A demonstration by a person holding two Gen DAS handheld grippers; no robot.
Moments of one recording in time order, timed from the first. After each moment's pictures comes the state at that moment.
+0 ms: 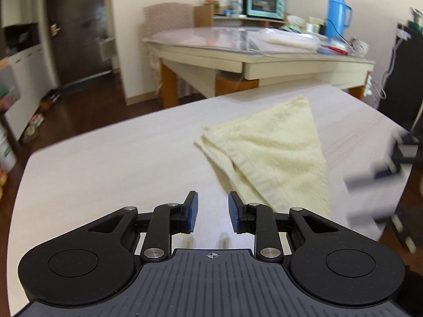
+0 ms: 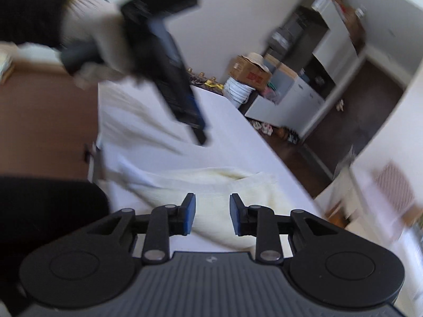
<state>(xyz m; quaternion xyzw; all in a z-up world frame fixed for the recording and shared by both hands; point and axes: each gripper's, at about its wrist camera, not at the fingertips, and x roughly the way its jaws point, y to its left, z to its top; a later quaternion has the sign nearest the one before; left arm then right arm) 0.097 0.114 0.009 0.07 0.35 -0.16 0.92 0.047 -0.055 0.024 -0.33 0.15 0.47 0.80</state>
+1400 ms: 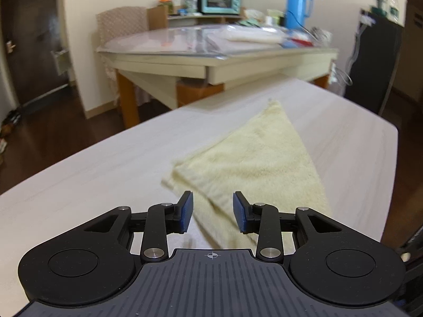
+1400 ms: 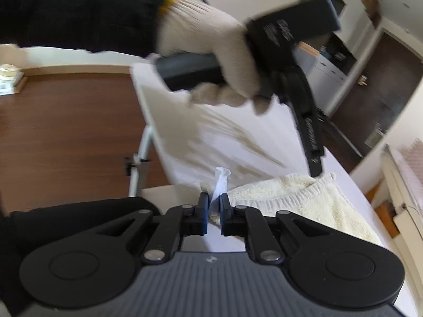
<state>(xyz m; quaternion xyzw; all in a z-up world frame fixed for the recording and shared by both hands) 0.134 0.102 0.005 0.11 0.35 -0.26 0.90 -0.016 -0.043 0.048 -0.34 0.20 0.50 0.77</state>
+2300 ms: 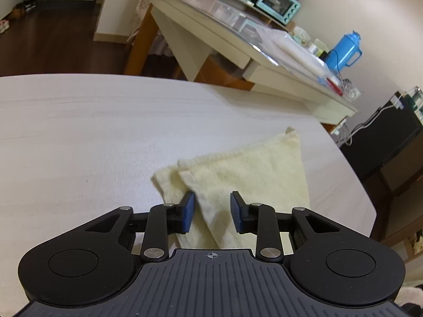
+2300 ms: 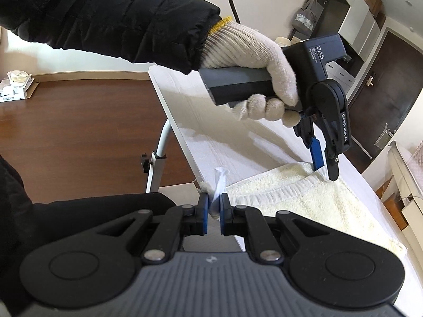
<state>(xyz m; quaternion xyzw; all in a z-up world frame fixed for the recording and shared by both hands) 0.194 0.138 -0.023 -0.16 0.43 -0.22 0.86 -0.039 -0.045 0.047 -0.33 0.20 0.51 0.77</state>
